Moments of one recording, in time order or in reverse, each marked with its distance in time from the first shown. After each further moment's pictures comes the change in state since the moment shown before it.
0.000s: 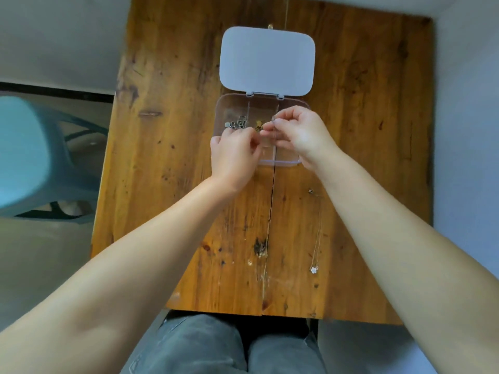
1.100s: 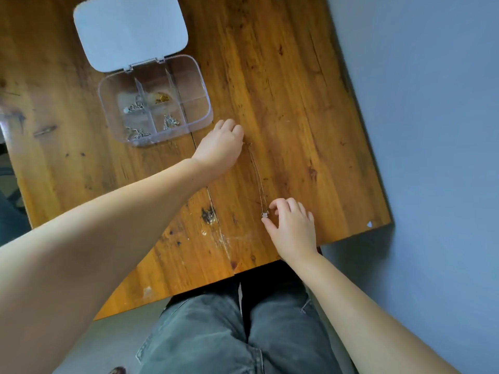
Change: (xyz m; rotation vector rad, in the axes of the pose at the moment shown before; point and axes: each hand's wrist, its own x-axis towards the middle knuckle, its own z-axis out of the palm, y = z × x) left_hand -0.029 0.071 0.081 0.323 -0.471 0.559; right_hand -0.194 0.211 -0.030 -0.757 0.394 0.039
